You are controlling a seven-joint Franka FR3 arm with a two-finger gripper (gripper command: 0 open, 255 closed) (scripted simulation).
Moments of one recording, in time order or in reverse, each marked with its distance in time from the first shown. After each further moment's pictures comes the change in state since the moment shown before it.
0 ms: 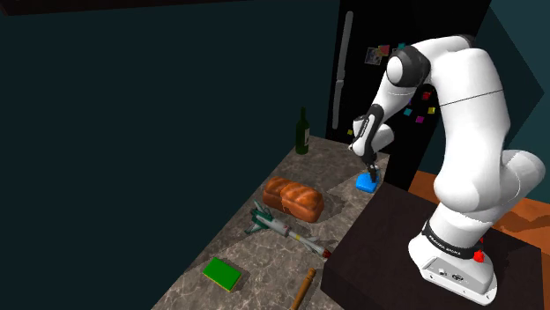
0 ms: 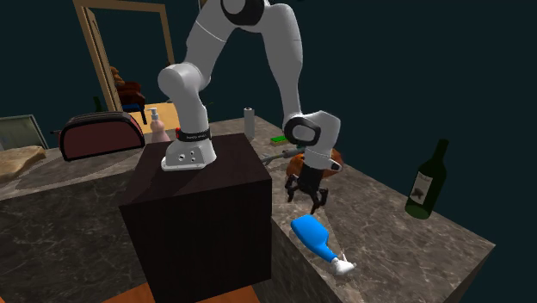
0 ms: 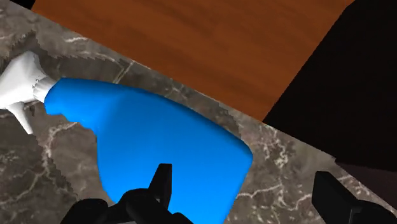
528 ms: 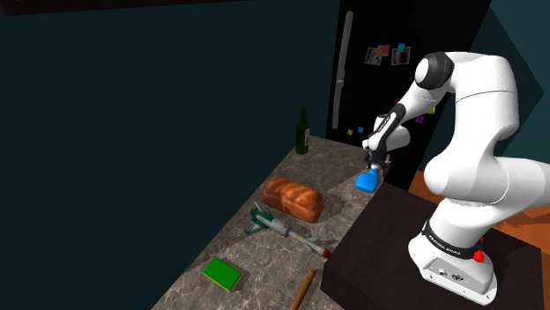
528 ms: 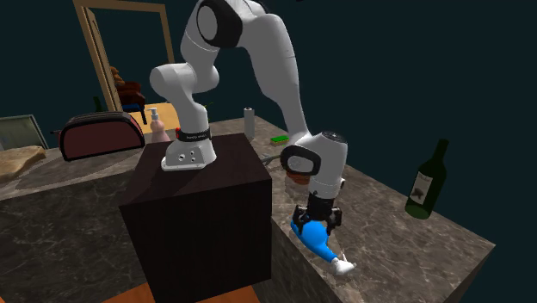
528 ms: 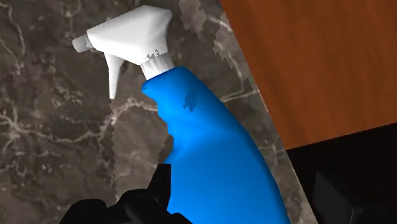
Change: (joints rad) arm -0.544 0.160 0.321 0.212 -0.077 0.088 -0.875
